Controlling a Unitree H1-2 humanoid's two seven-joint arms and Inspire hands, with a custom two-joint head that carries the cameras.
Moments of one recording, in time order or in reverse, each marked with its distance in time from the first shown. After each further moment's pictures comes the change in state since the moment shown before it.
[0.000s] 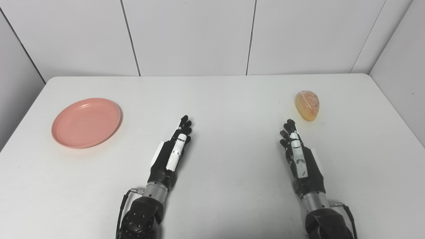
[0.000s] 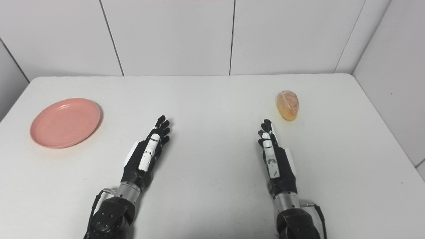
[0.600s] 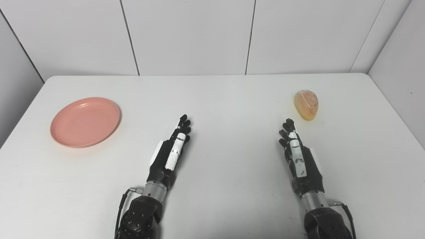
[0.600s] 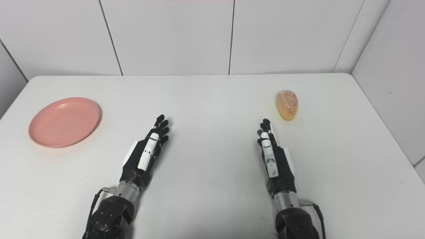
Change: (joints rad) left arm 0.000 0.000 0.000 0.000 0.000 0.000 0.000; right arm 0.001 -0.001 0.000 0.000 -0.004 0.000 0.003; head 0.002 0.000
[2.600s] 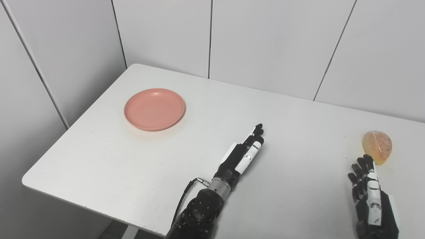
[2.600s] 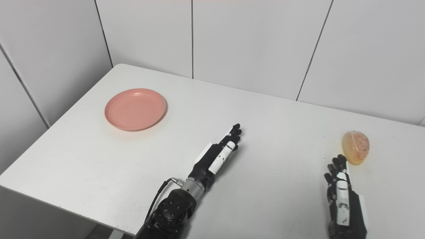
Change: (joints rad) left arm -0.077 -0.071 -0.051 0.185 0.087 -0.124 0.071; right arm -0.006 -0.072 -0.047 0.037 0.099 -0.074 0.077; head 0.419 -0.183
